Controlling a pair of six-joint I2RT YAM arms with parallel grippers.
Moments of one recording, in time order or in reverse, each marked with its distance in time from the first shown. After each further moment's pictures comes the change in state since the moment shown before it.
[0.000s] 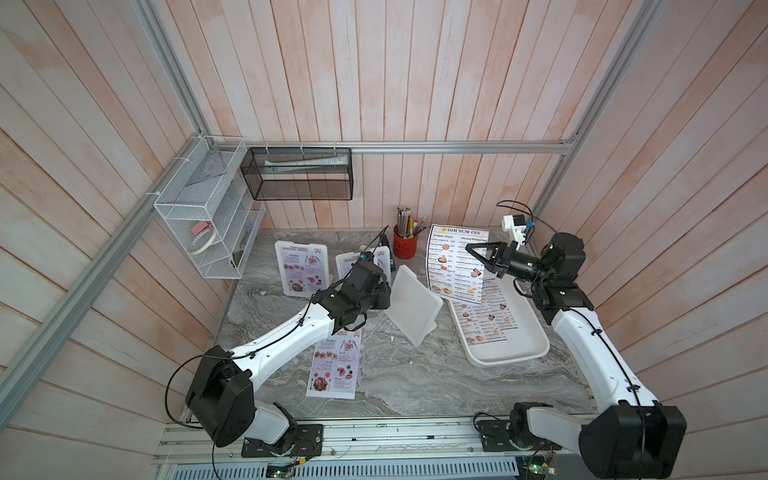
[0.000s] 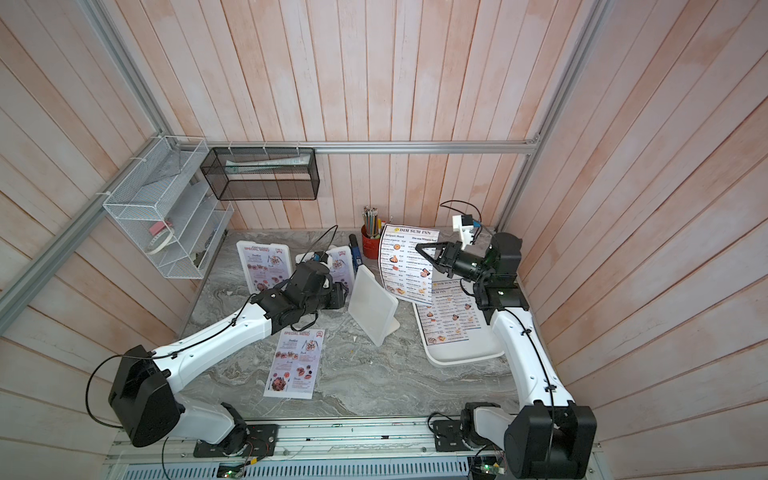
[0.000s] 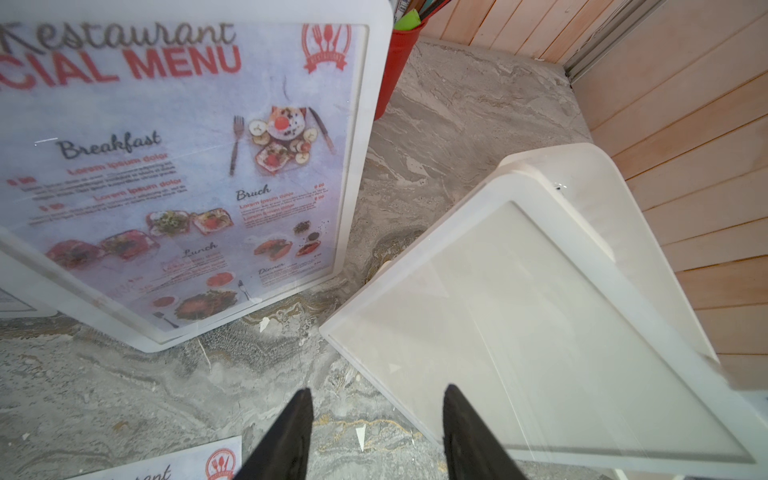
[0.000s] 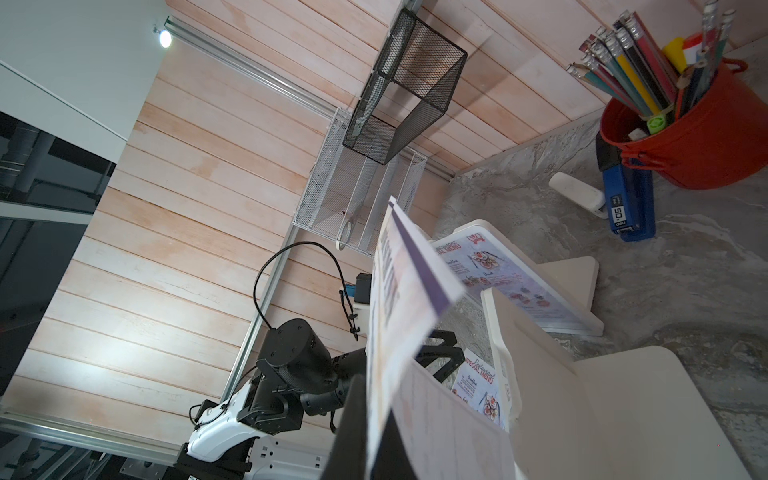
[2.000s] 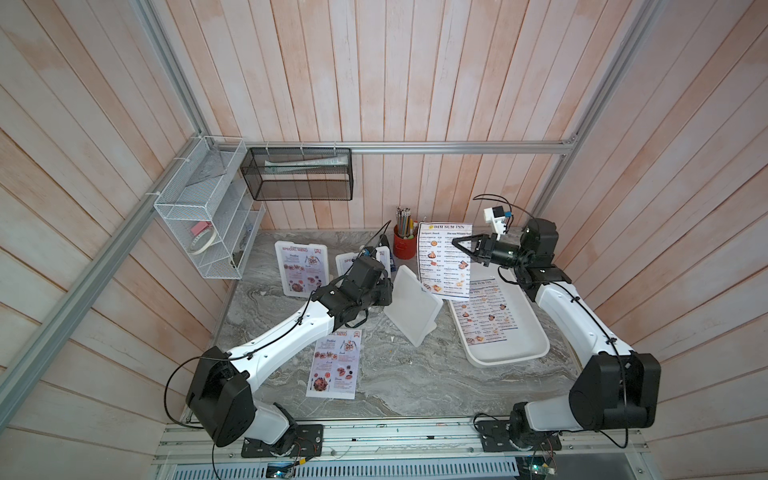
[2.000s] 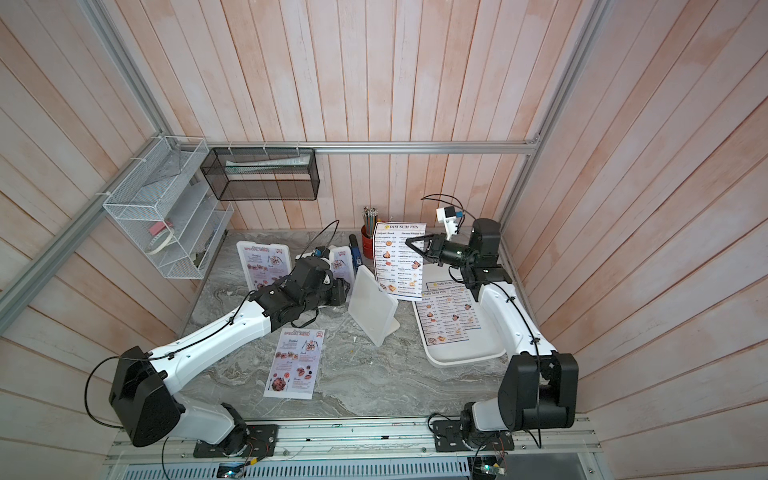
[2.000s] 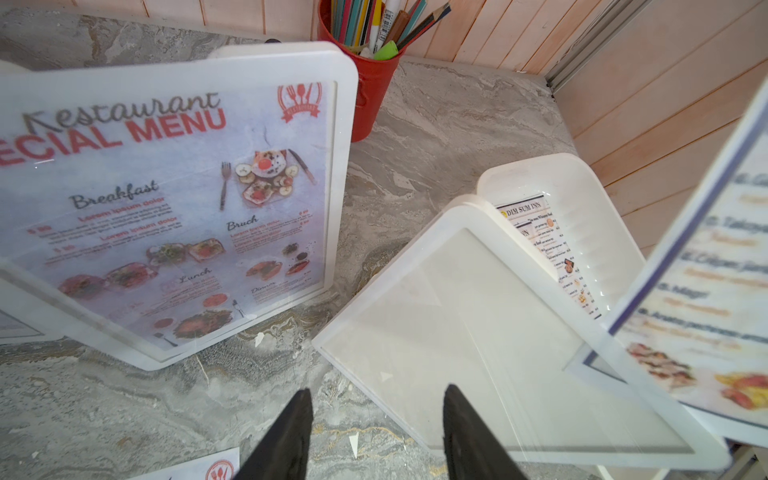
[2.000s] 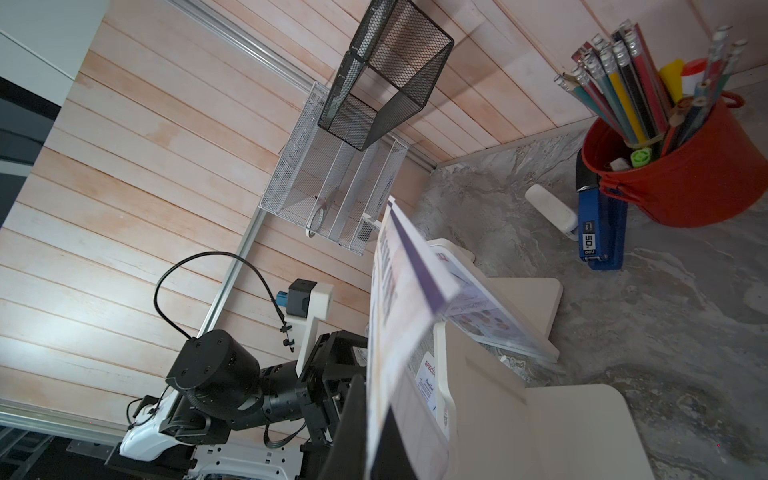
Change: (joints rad) left arm -0.006 0.003 0.056 -0.027 -0.004 0.030; right arm 0.061 0.239 0.138 -0.029 -0.006 -0.217
